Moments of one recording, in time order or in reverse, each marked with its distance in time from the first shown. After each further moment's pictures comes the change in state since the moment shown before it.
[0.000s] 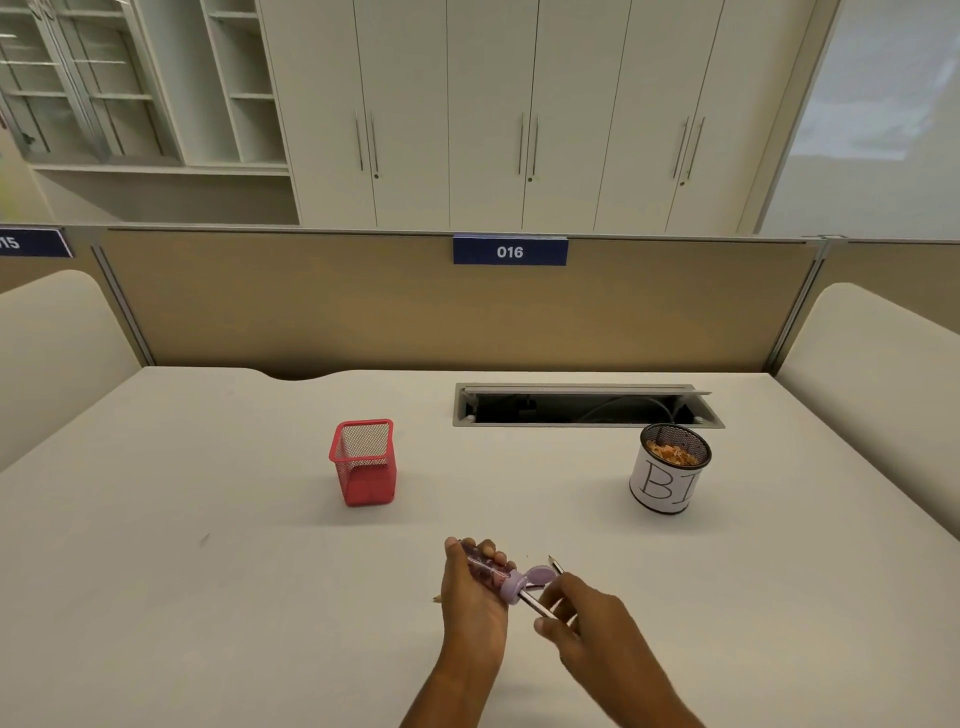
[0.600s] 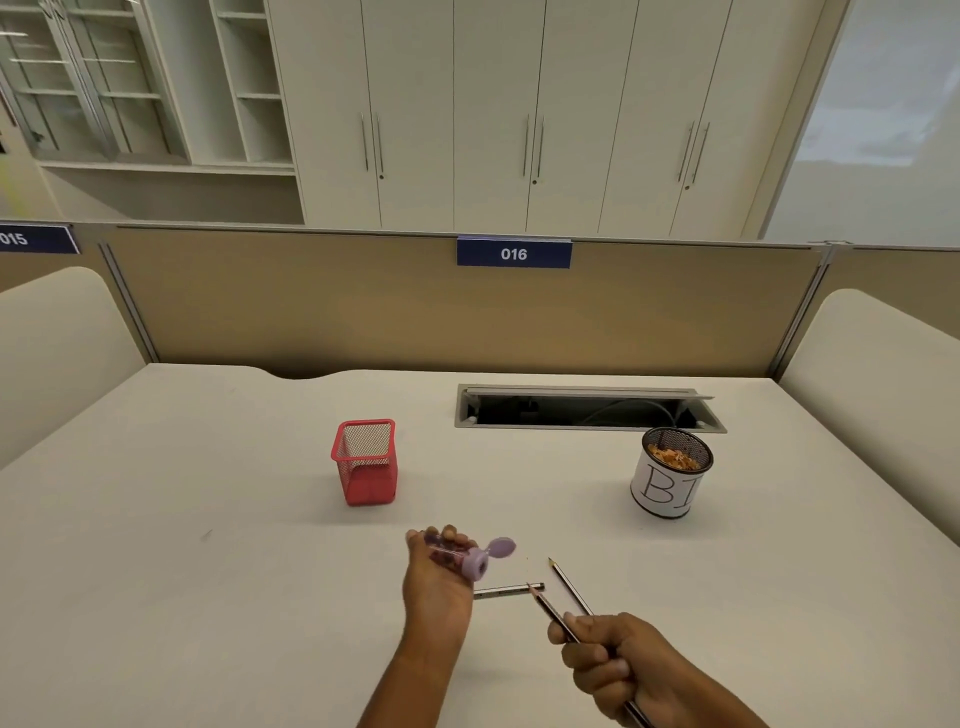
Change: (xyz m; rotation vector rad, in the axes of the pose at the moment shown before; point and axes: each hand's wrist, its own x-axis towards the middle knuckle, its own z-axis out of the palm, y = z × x) left_hand 0.013 0.031 -0.006 -0.117 -0.022 0.033; right_hand 0.001 0.004 -0.029 1.255 -0.516 0.684
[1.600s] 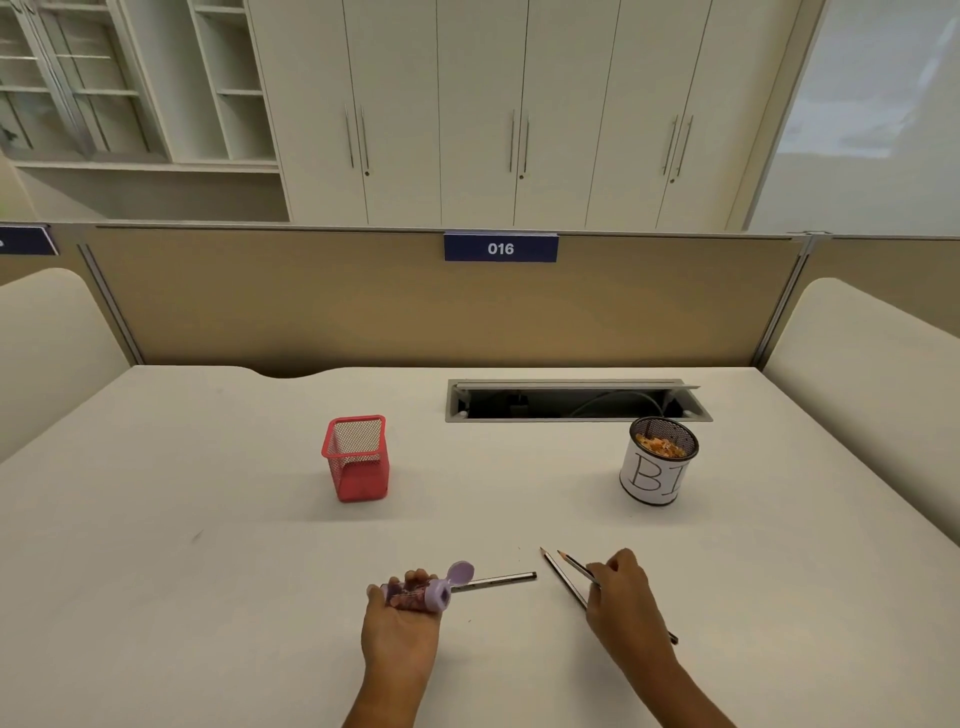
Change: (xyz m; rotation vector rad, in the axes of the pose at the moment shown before) left_hand -0.013 0.011 -0.044 -0.104 0.144 -0.028; right_hand 0.077 0.014 -0.069 -1.451 1.017 -0.819
